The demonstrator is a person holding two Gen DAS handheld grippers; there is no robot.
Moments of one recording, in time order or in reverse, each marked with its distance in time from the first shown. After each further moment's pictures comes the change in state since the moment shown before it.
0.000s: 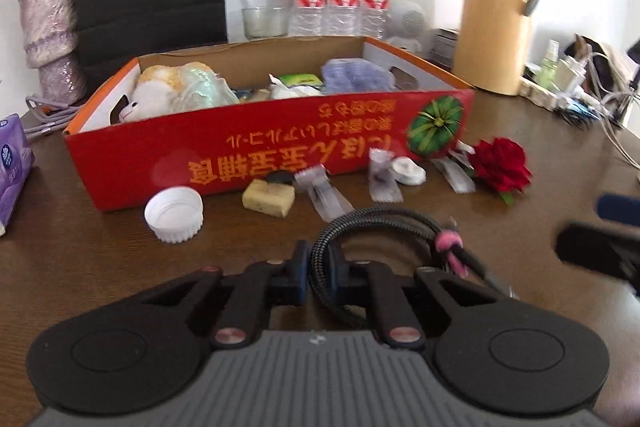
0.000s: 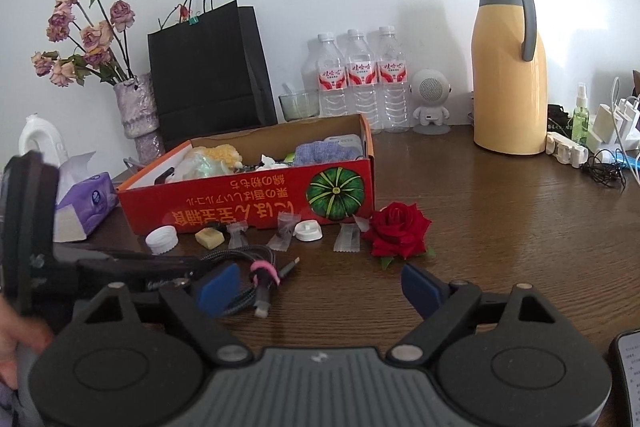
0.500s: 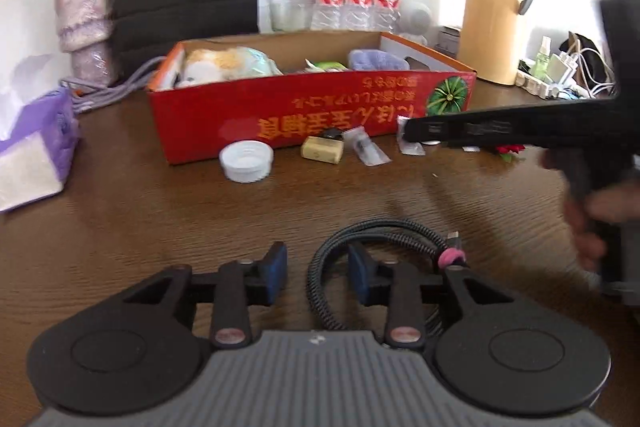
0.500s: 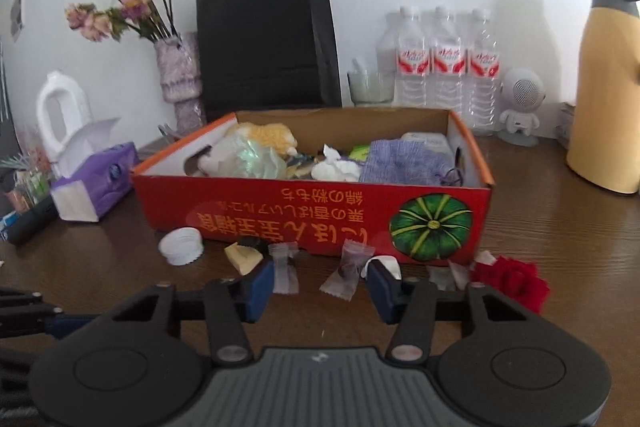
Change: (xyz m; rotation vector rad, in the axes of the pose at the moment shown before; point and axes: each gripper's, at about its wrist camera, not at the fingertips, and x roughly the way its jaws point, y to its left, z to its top) left arm -0.047 0.043 -0.029 0.003 0.006 -0.008; right arm 0.104 0.038 0.035 -0.140 0.094 0.128
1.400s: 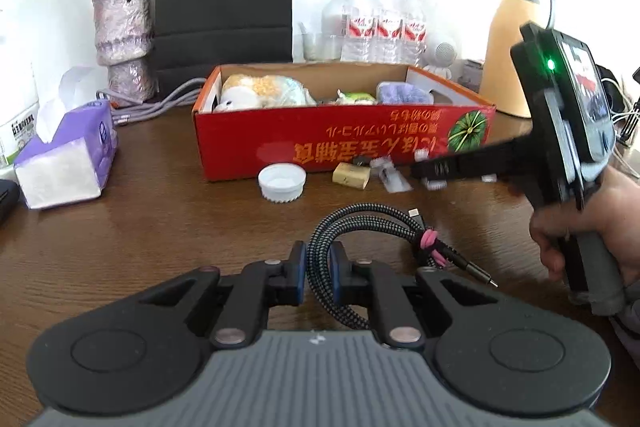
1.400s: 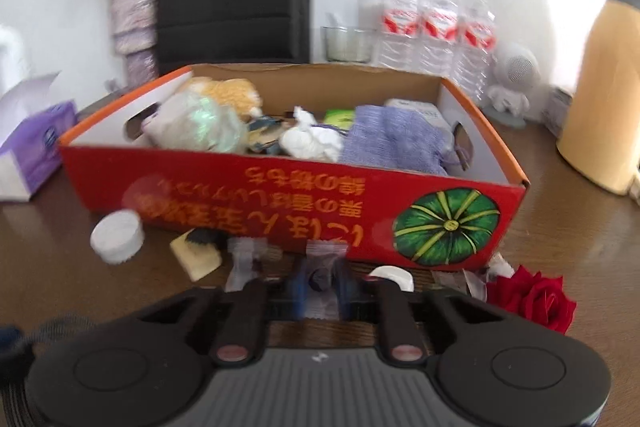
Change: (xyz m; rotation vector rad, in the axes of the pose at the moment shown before) left arm -0.028 0.004 -0.006 -0.048 -0.106 0.080; right arm 0.043 0.016 0.003 -0.063 0.111 -0.141
